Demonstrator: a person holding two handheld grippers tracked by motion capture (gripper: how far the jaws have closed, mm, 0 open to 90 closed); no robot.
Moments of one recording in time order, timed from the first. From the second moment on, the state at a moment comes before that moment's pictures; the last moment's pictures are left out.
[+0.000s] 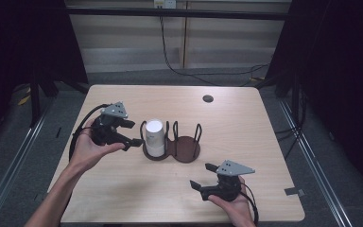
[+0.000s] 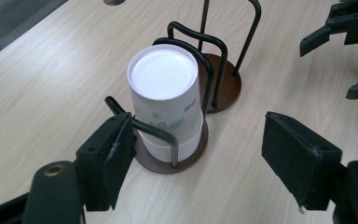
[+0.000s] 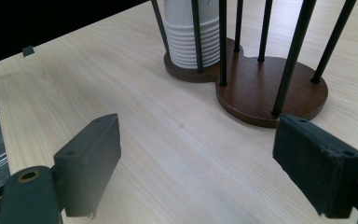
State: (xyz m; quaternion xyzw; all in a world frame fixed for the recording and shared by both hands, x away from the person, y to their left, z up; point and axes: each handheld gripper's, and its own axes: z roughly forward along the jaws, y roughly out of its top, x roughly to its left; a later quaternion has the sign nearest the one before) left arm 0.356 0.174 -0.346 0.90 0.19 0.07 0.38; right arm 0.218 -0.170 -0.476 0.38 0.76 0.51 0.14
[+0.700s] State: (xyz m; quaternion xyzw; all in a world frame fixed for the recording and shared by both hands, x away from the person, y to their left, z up) left arm 0.384 0.135 -0.334 0.94 0.17 0.06 0.29; right arm 0.216 -0.169 -0.475 0.37 0.76 0.51 0.14
